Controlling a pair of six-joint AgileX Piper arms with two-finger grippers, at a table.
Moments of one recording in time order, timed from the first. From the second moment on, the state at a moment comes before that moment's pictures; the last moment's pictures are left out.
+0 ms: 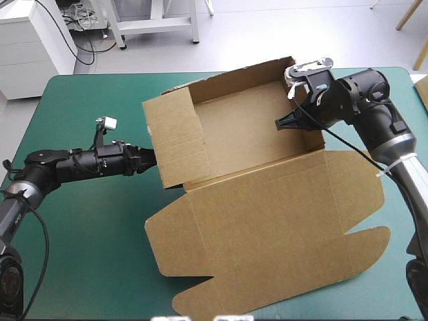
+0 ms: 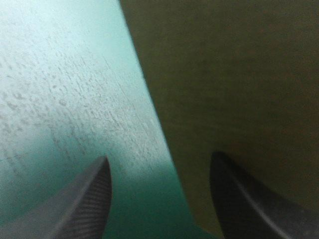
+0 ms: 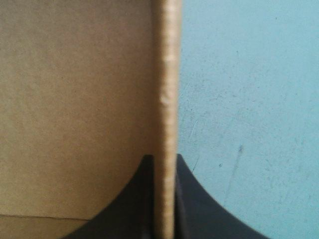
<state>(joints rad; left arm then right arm) 0.11 1.51 -0.94 -1.42 1.17 1.21 0.33 1.57 -1.72 -0.08 1.15 0.00</state>
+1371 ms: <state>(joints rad) -0.15 1.43 -1.32 -0.57 0.97 0.28 0.48 1.65 -1.72 -0.13 1.05 0.13</state>
